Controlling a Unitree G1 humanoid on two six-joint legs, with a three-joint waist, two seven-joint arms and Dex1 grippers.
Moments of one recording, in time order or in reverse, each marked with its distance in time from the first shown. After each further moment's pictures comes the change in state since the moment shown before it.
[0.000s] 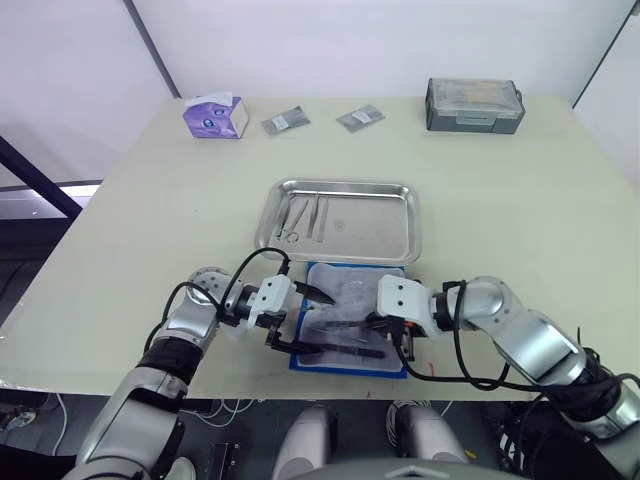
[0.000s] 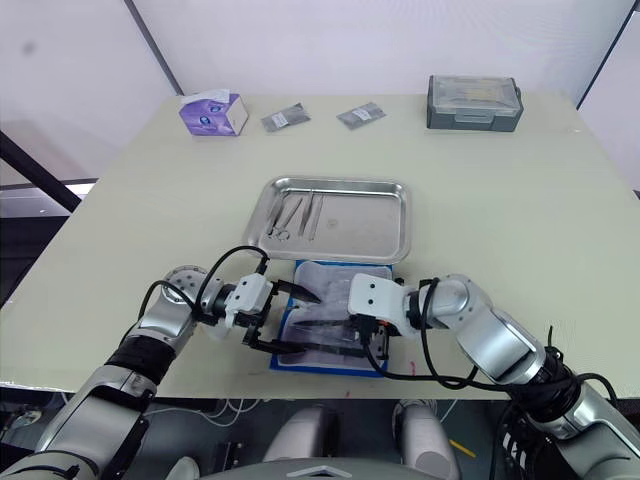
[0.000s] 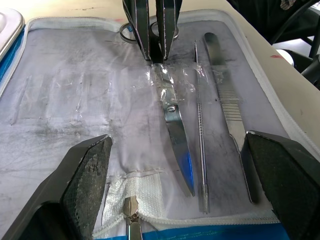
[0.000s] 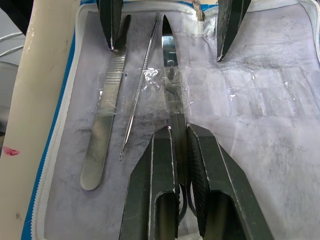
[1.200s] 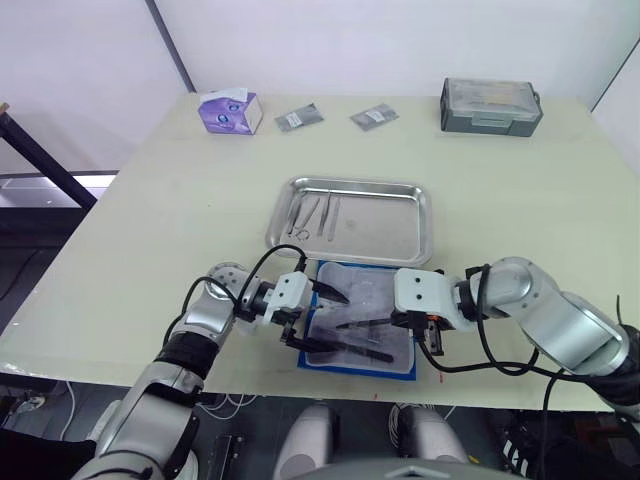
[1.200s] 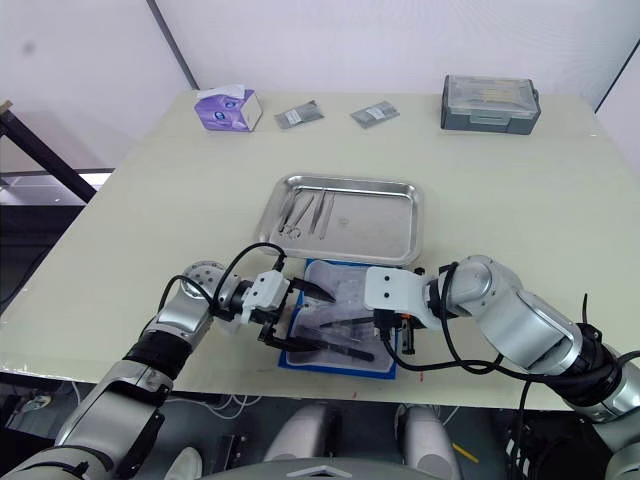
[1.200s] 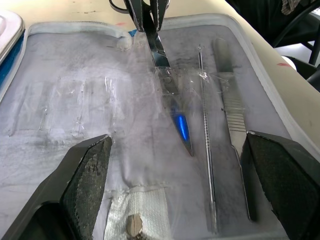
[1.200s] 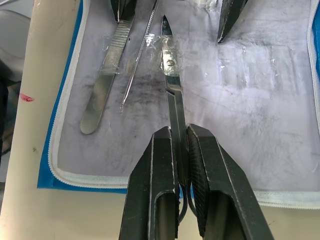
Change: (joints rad) left arm -0.034 -0.070 -0.004 -0.023 0.055 0.058 0.011; right arm -0.110 -0.195 -0.010 -0.126 0.072 0.166 0.080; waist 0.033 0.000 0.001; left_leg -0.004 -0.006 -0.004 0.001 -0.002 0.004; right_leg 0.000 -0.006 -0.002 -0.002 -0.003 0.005
